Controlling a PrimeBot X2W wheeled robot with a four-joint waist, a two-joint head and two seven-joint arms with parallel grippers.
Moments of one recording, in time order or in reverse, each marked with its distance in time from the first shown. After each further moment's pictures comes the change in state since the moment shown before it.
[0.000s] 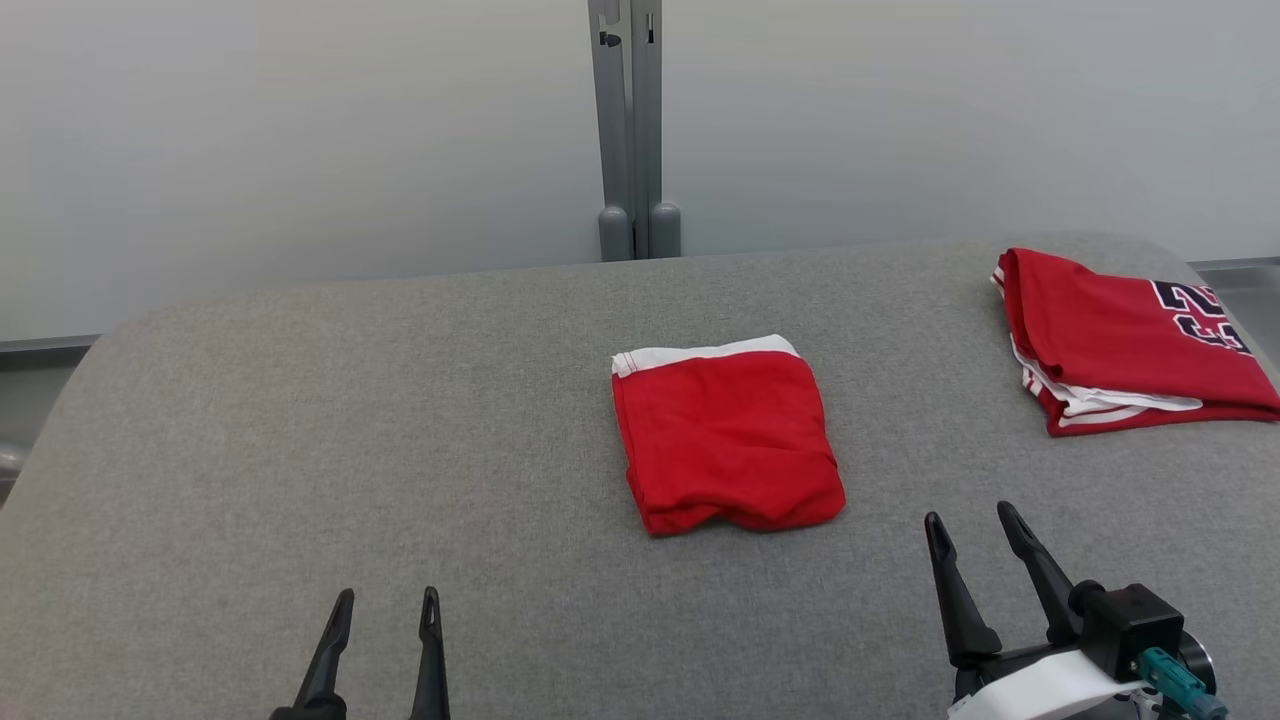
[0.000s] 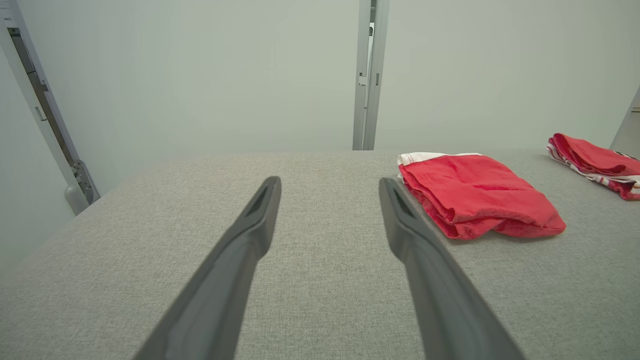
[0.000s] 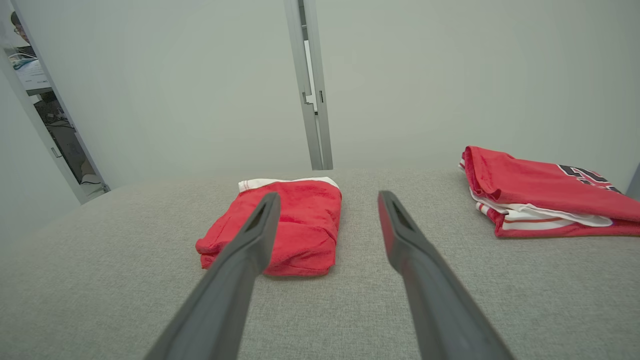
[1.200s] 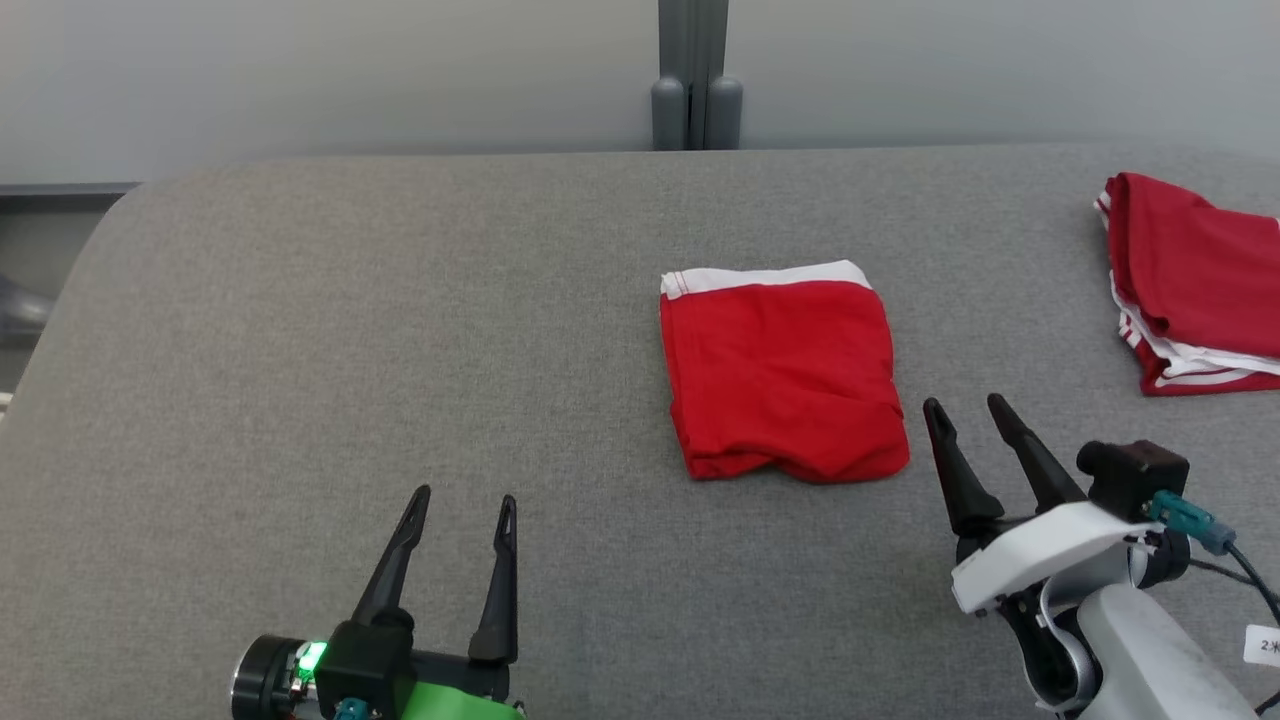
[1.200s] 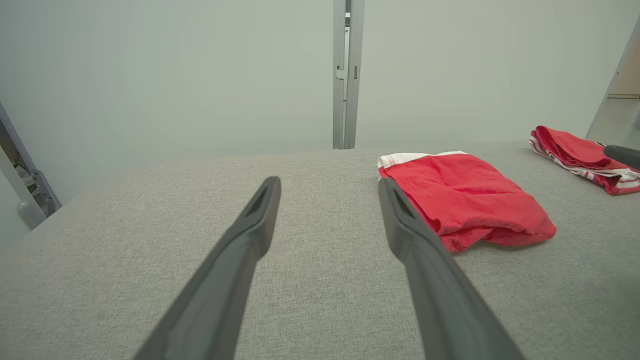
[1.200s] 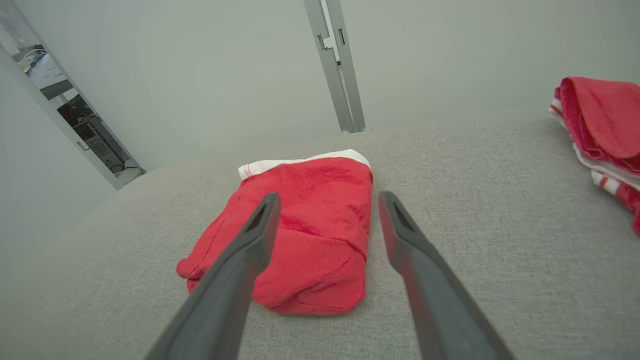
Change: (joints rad) left arm -0.135 0.000 -0.105 -0.022 0.019 -0.023 0.000; right arm -0.301 -0.129 0.131 0.254 0.313 0.000 0.000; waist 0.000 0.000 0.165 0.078
